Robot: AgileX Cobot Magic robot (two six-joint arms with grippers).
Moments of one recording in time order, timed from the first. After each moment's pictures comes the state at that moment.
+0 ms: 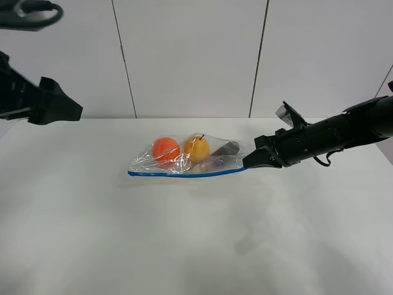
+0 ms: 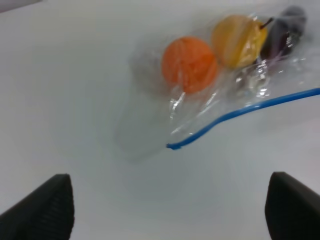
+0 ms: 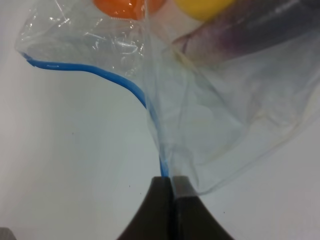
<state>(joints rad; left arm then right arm) -0.24 1.07 -1.01 -0.14 0.73 0.18 0.03 1.88 -1.01 1.20 0.83 -1.12</state>
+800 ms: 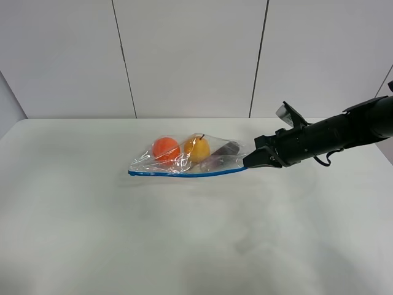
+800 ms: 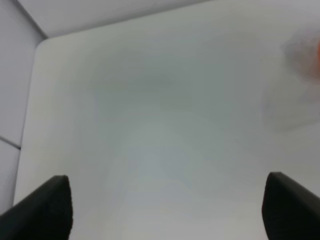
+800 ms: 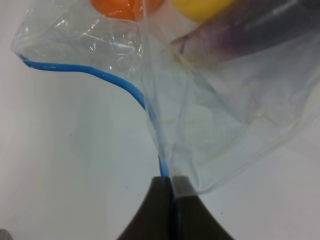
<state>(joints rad) -0.24 0.76 -0.86 0.39 0.86 -0.12 0.03 1.88 -1.01 1.20 0.82 -1.12</state>
